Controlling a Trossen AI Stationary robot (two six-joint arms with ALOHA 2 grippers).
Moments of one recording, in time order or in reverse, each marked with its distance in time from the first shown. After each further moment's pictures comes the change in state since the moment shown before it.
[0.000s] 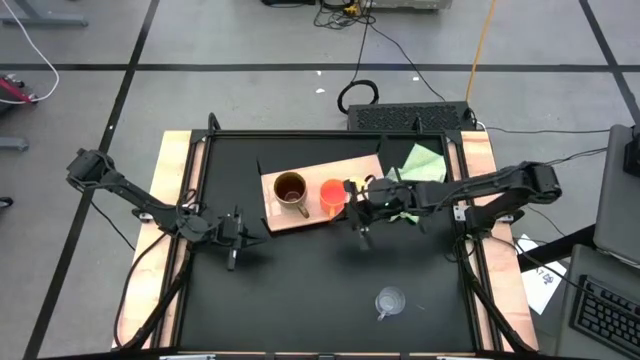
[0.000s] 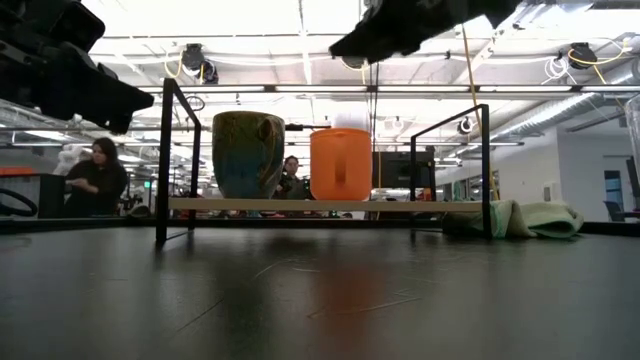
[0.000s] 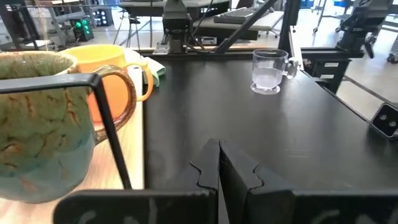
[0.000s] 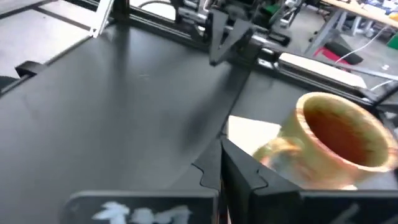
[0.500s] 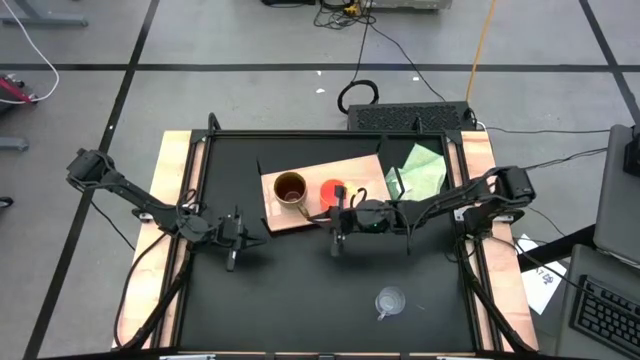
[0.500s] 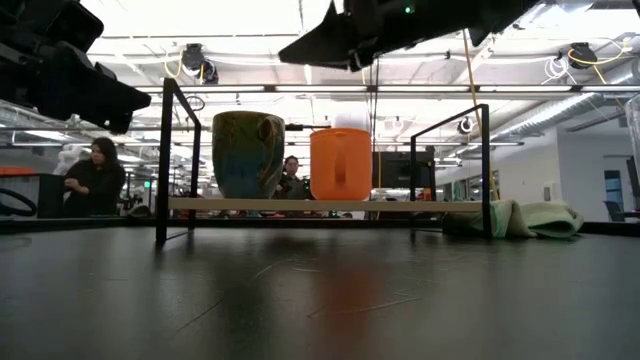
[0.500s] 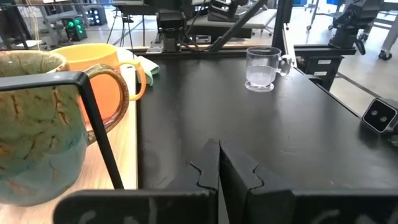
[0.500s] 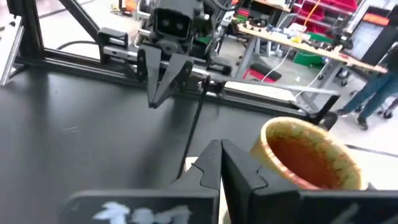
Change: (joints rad) left arm -0.001 0.000 0.000 -0.004 0.022 0.007; right arm 0.093 0.225 0.002 0.432 0.366 0.099
